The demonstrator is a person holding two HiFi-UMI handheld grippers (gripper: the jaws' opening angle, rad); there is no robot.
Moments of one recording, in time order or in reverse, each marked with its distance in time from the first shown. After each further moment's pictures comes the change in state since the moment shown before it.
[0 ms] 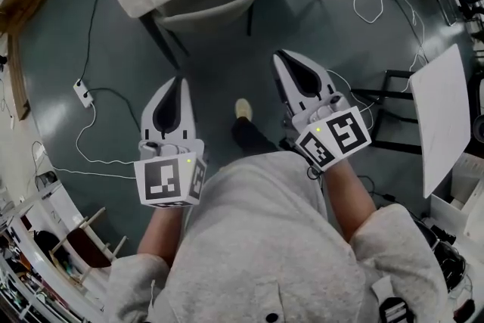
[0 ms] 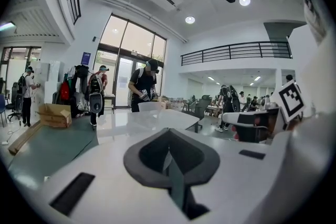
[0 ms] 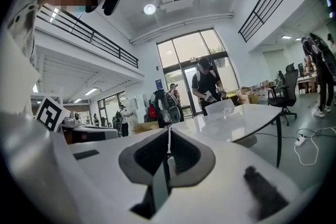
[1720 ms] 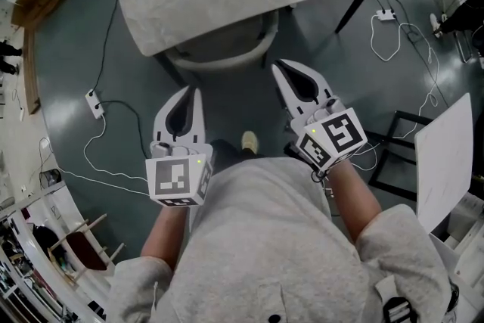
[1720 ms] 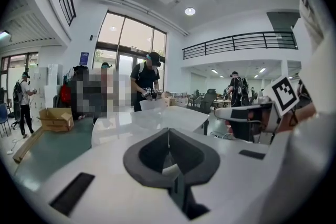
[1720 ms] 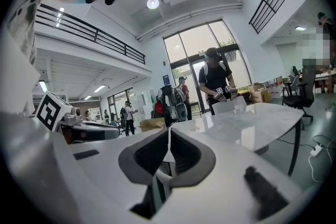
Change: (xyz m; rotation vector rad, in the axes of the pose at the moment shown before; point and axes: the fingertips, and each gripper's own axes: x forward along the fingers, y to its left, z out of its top) left arm 0.122 0.035 0.022 0.037 0.053 0.048; right arm 0.125 -0.075 0.020 -0.039 0.056 0.124
